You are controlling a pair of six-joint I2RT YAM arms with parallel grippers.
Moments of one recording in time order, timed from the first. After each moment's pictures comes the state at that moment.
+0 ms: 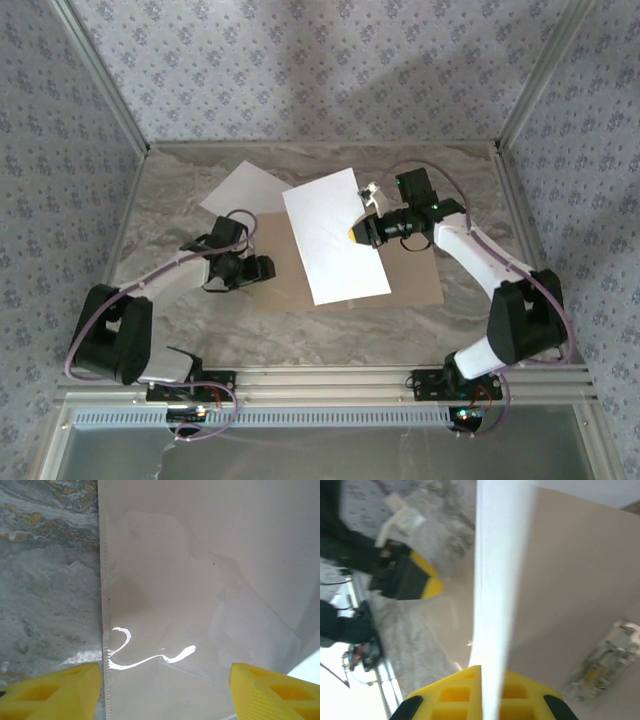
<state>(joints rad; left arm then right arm) -0.37 1.38 0.72 -0.50 0.28 -0.55 0.35 1.51 1.14 -0.57 -0.74 -0.06</state>
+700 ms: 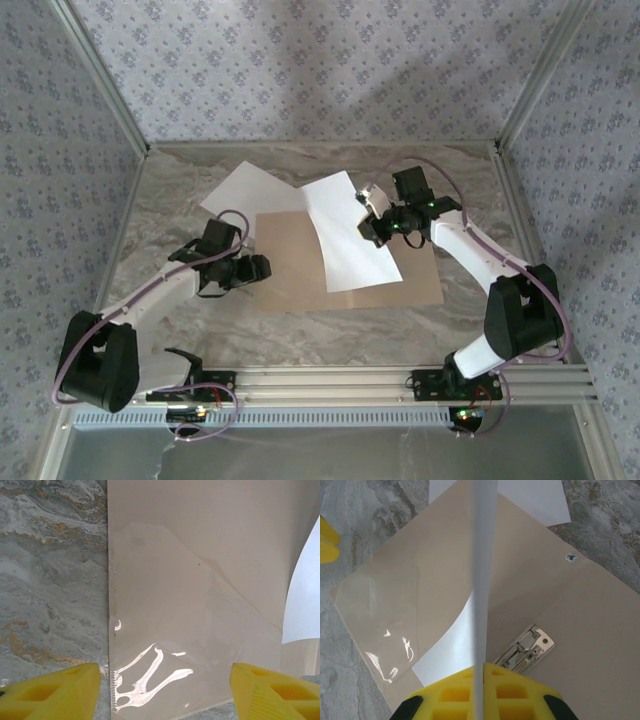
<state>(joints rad) -0.37 1.24 0.70 -0.53 0.25 -0.56 0.36 1.52 1.15 -0.56 -0.51 -0.33</state>
